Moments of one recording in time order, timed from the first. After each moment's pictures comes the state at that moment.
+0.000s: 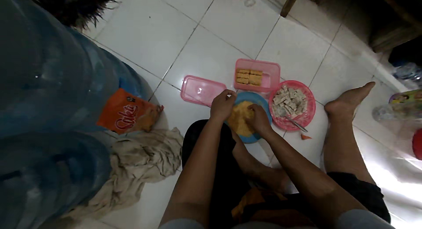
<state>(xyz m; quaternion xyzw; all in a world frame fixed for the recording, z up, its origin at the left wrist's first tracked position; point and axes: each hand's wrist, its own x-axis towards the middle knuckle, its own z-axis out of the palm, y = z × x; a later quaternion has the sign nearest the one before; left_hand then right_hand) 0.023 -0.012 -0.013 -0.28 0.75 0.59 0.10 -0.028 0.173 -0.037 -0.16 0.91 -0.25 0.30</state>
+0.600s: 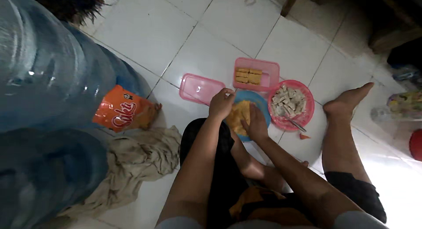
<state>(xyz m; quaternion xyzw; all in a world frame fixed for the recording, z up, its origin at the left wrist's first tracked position) 0.022 -0.010 -0.012 -0.29 0.74 0.59 0.11 0.008 0.189 -0.069 -0.27 0.94 -0.15 0.16</state>
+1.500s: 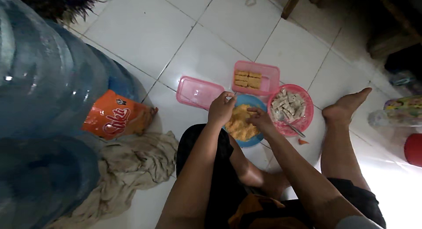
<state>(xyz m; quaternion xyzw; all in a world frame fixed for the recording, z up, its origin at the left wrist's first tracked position) 0.019 -0.009 -0.012 -0.28 0.74 0.61 0.09 -0.041 0.187 -0.040 0.02 0.79 -0.48 0.40</state>
